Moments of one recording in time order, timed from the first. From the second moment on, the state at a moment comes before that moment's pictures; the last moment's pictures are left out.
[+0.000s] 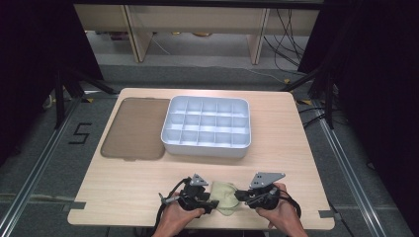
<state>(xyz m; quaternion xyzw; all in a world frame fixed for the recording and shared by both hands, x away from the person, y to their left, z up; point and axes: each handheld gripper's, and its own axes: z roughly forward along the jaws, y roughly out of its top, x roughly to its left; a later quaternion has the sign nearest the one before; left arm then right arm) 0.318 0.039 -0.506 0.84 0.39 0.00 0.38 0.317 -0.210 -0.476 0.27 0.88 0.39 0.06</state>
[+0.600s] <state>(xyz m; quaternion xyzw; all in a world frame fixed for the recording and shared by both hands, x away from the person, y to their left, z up) 0.316 0.042 -0.504 0.84 0.38 0.02 0.40 0.333 -0.197 -0.478 0.28 0.87 0.40 0.08</state>
